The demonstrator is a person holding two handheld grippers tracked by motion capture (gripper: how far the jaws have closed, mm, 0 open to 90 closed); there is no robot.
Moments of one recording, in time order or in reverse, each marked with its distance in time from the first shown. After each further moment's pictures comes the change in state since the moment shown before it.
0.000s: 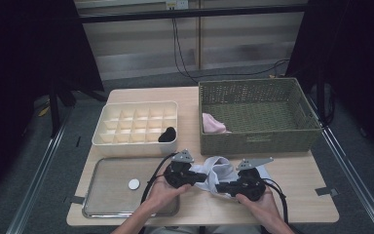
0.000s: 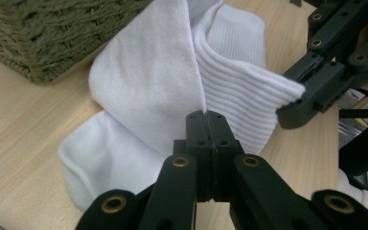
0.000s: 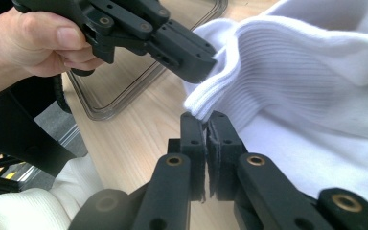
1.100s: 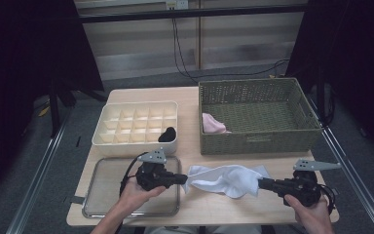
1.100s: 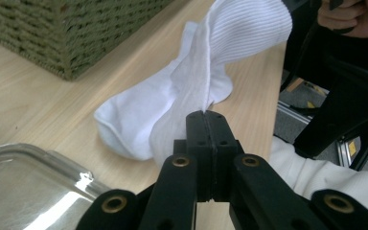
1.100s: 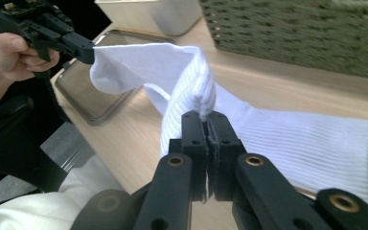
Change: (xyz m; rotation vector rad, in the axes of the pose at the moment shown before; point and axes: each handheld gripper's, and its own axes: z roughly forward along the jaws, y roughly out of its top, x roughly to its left) left arm -0.003 -0.005 -0.076 -0.023 -0.063 0.021; right arm -0.020 -0.025 -0.115 -0.169 -0.094 0.087
